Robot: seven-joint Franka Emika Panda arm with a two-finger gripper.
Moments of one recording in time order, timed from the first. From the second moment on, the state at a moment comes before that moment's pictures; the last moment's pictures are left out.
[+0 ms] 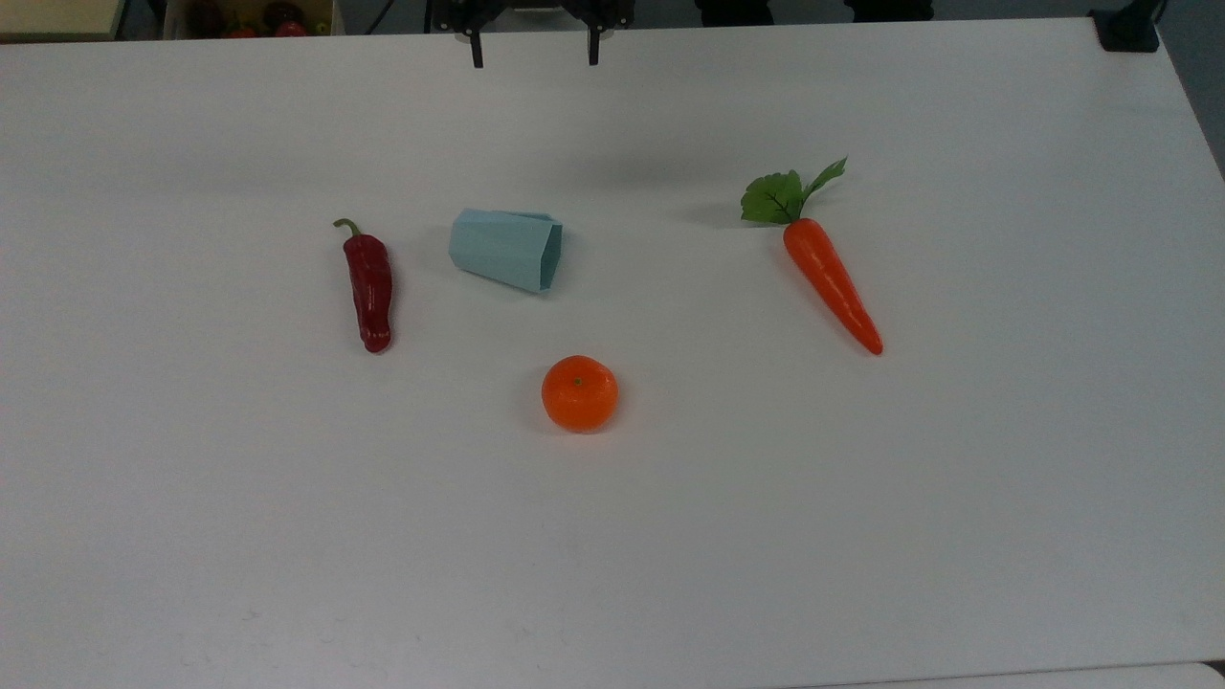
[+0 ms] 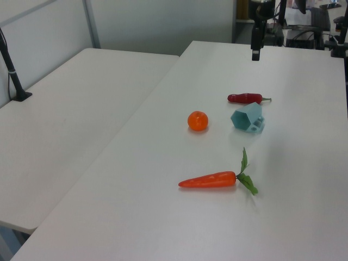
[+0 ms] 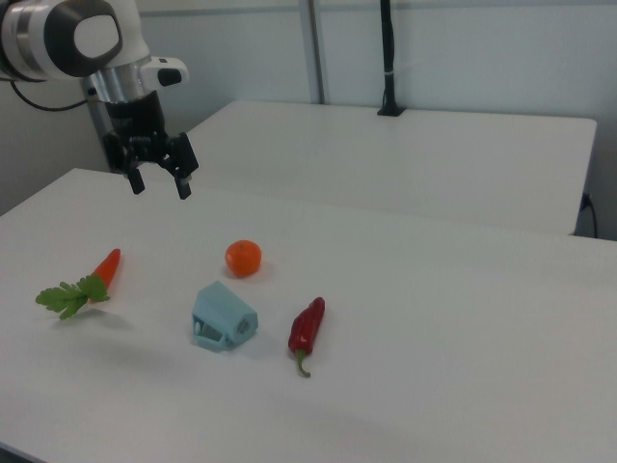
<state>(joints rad) 0.06 0.05 0.07 -1.61 -0.05 1.66 0.01</state>
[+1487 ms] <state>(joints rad) 0.24 0.32 0.08 -1.63 -0.50 1.64 0.20</state>
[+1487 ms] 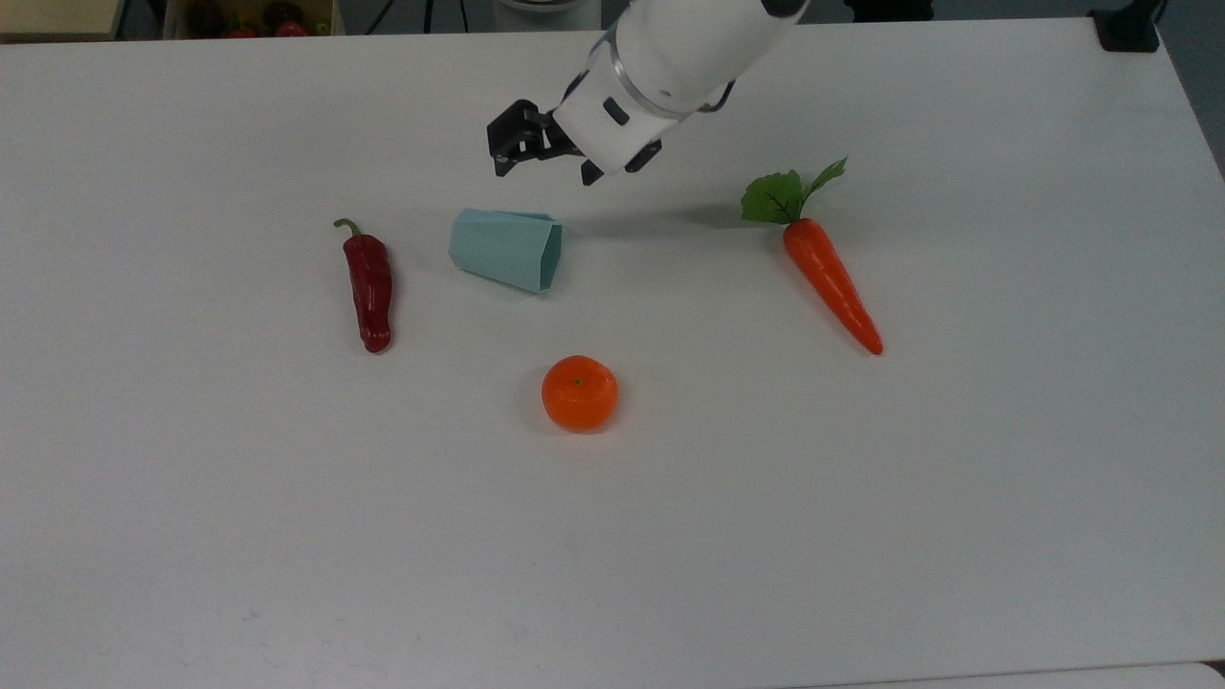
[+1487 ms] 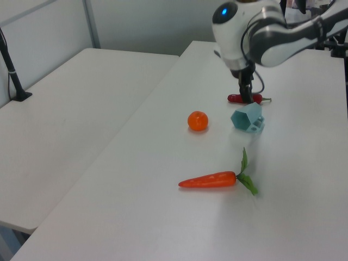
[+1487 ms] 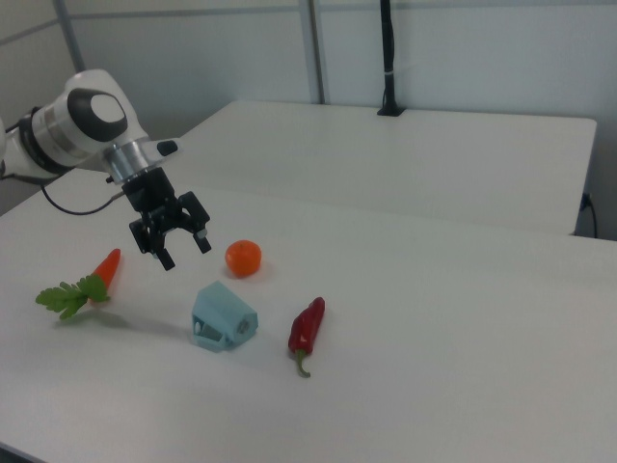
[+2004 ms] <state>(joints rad) 0.33 0.53 0.08 -1.58 -0.73 1.57 0.58</state>
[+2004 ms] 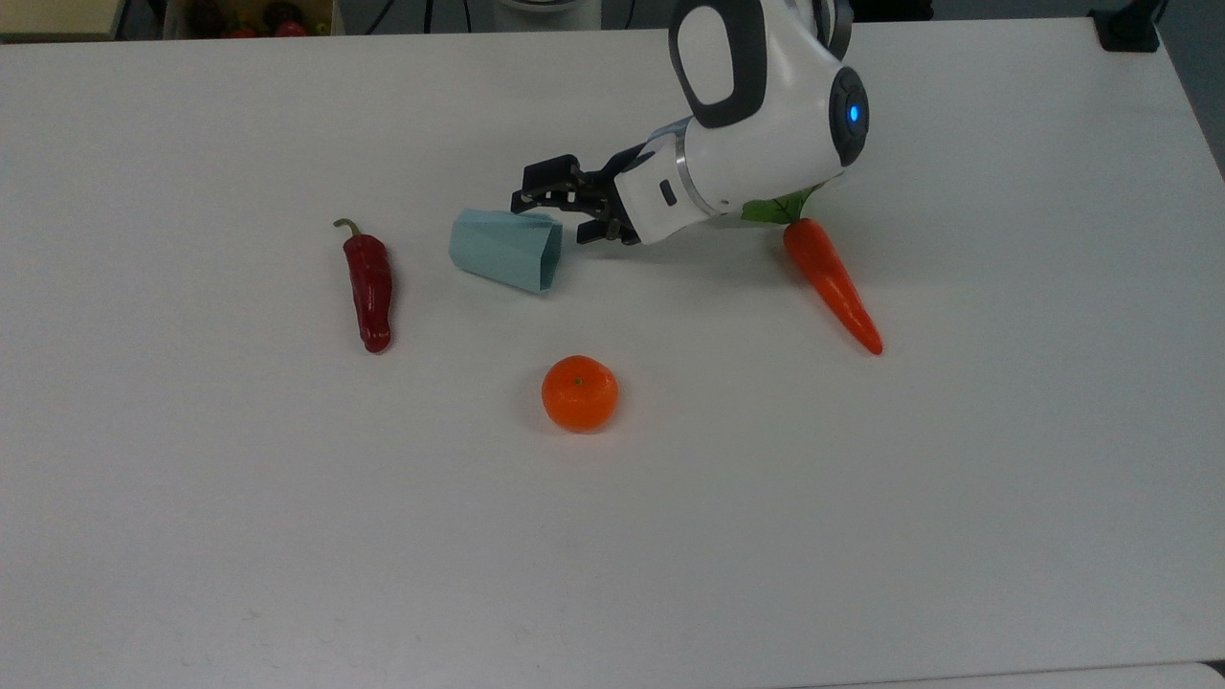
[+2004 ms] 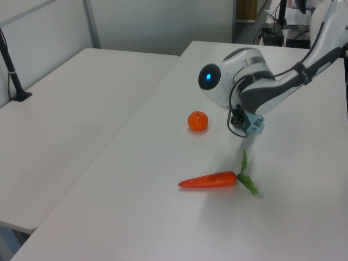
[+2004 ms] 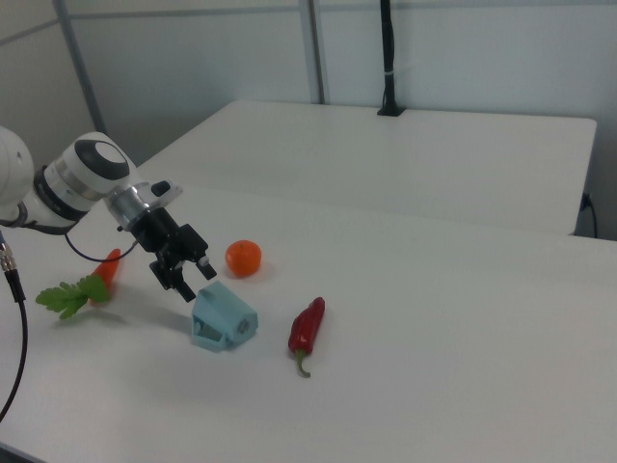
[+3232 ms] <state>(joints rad) 0.30 0.57 0.07 -1.57 -0.84 1.44 0.58</state>
